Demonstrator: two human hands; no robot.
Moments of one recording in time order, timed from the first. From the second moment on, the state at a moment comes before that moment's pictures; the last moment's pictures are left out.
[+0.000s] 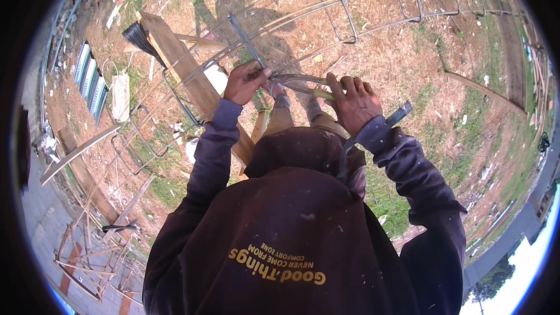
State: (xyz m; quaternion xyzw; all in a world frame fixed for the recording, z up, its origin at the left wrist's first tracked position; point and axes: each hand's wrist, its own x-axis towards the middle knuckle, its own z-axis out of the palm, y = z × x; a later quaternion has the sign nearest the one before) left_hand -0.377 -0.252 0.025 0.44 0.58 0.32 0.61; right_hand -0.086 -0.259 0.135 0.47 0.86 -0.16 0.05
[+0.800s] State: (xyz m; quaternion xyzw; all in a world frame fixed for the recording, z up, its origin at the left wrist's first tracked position) left_hand -0.373 -0.254 0.034 0.45 0.60 0.33 0.57; right_hand -0.067 -0.260 0.120 0.43 0.87 -0.24 0.05
